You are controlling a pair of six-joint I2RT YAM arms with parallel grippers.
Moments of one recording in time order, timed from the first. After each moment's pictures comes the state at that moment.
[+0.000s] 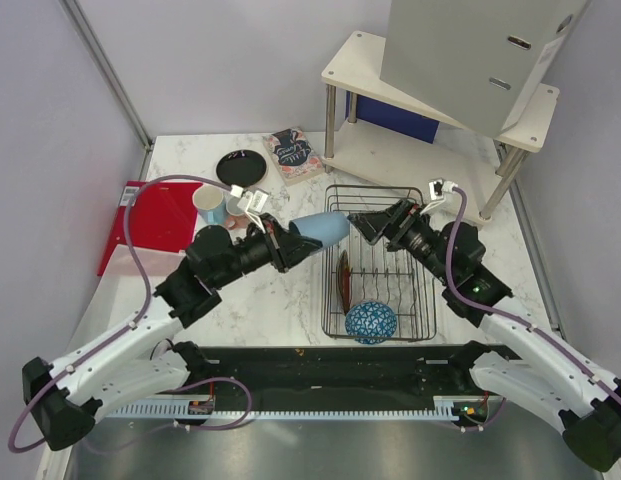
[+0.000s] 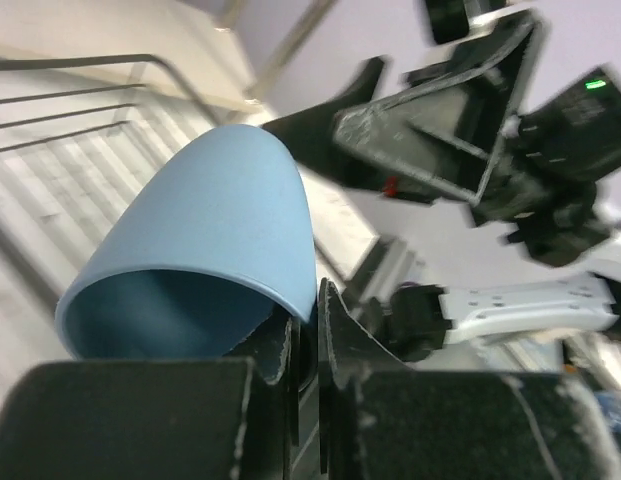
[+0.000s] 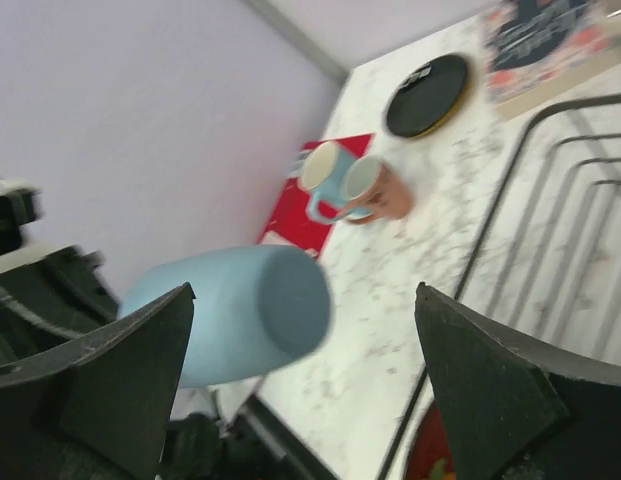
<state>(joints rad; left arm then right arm) -0.79 0.88 0.73 0.16 0.23 -0.68 0.62 0.86 0.66 0.22 -0.09 0.87</state>
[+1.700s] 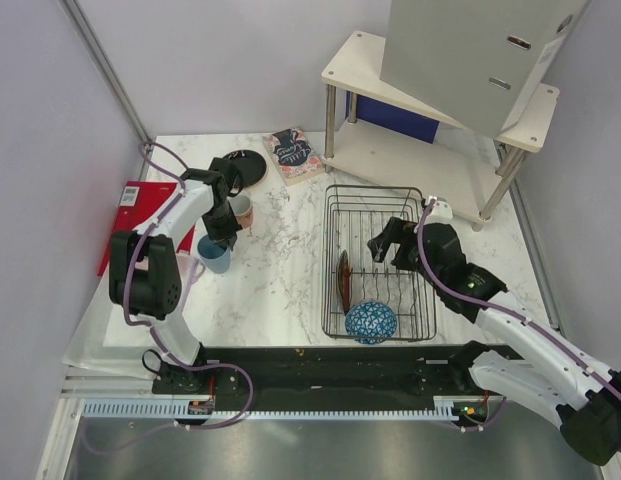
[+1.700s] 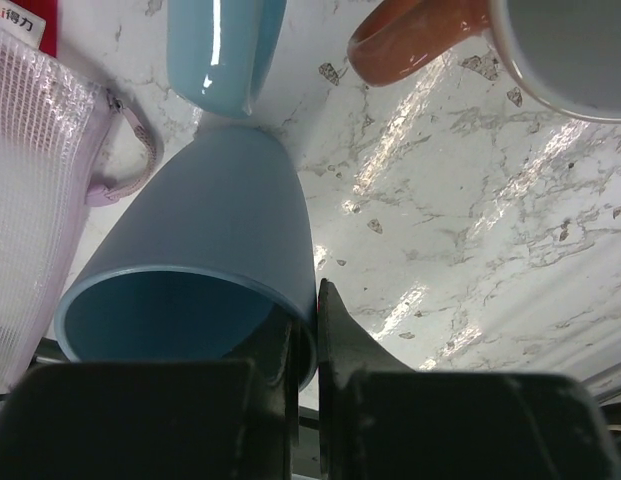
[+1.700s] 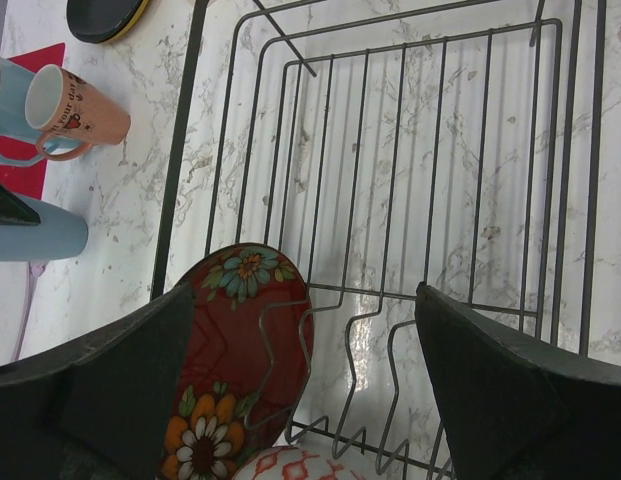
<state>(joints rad) -0.19 1.76 1.37 -1.06 -0.15 -0.62 0.61 0.89 0.69 -0.29 0.23 0.66</state>
